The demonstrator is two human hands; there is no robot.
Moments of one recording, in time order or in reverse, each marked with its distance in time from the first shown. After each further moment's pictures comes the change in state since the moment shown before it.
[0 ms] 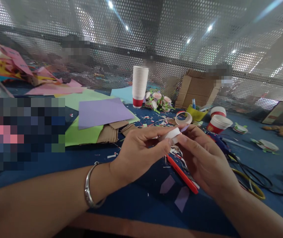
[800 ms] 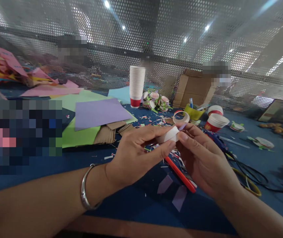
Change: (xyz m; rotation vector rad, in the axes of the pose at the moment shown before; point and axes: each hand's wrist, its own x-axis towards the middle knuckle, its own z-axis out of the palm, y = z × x) left_hand -0.001 0.002 0.000 0.236 0.079 0.162; right_hand -0.001 -0.006 0.001 0.036 0.005 0.015
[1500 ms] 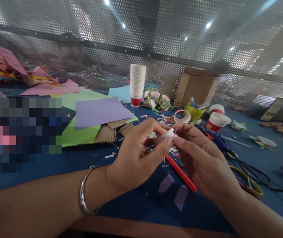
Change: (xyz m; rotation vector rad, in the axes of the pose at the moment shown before) left_hand -0.007 -0.002 0.001 -0.033 -0.034 -0.035; right_hand -0.006 0.003 0.003 -0.052 -0.085 -0.022
